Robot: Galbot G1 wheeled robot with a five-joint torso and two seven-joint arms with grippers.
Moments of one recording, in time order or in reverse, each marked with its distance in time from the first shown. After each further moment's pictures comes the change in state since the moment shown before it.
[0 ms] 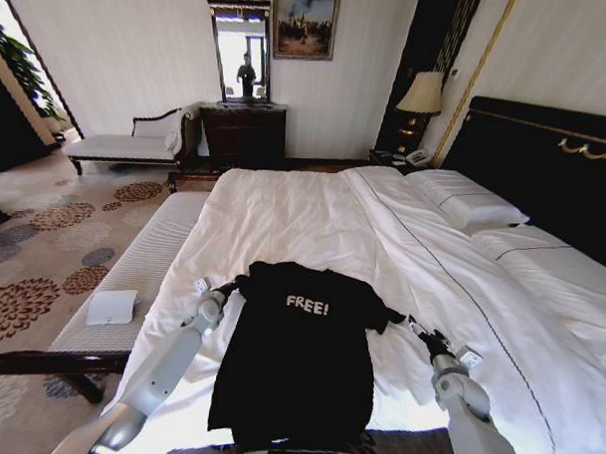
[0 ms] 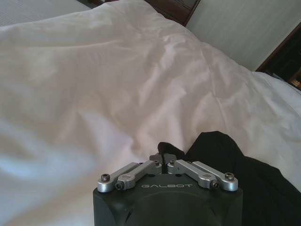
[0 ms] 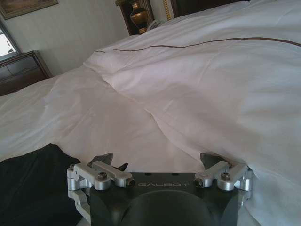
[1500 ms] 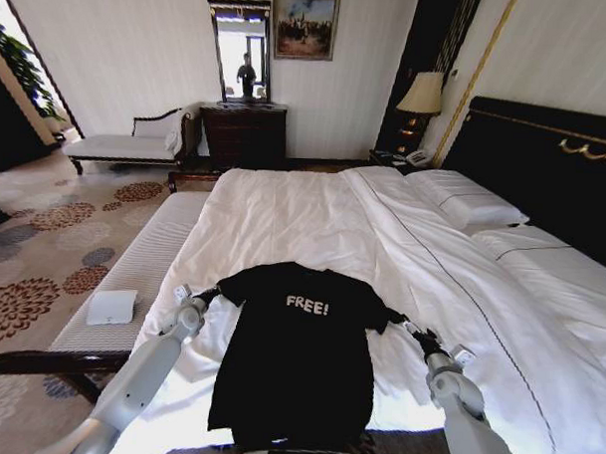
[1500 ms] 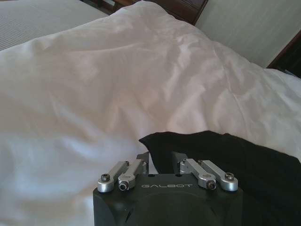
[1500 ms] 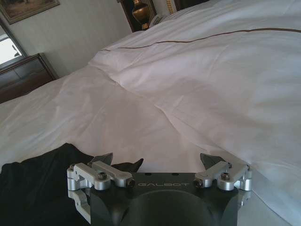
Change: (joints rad) left arm 0.158 0.062 -0.091 -0.125 0.029 0.004 0.002; right arm -0.037 0.001 -0.007 0.070 0.082 -0.037 0.017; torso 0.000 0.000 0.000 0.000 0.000
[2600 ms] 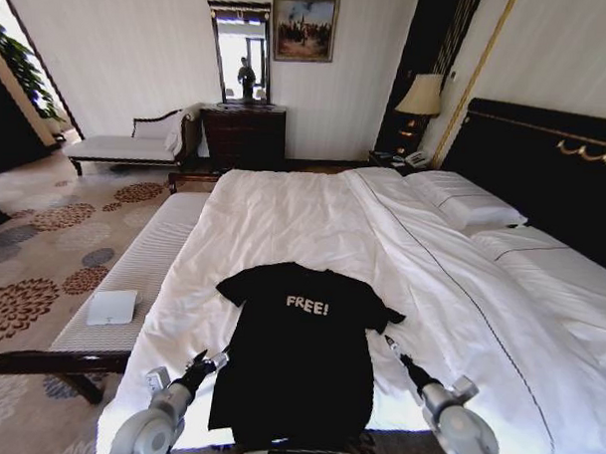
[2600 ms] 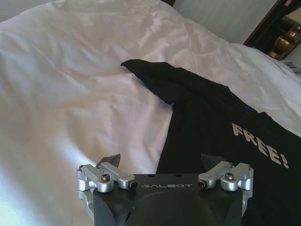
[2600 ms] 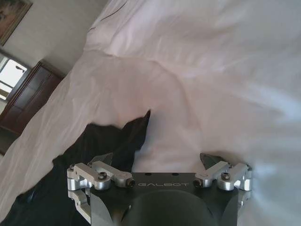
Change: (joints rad) left arm 0.756 -0.063 -0.237 -0.583 0.192 -0.036 0.078; right arm -0.099 -0.016 0.029 0.040 0.453 -0.156 0.001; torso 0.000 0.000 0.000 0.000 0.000
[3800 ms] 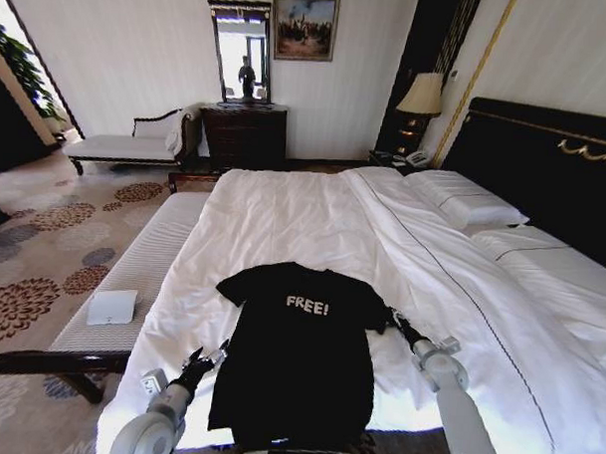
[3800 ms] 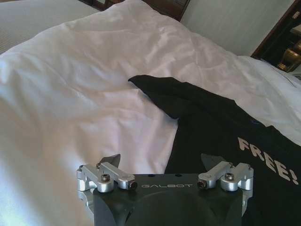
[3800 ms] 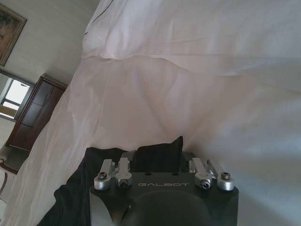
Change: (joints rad) left arm 0.007 -0.049 -0.027 -0.031 0.044 -0.009 -0.034; right arm 0.304 0.035 -0.051 -0.276 0.009 -0.038 -0.007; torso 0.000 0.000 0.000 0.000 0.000
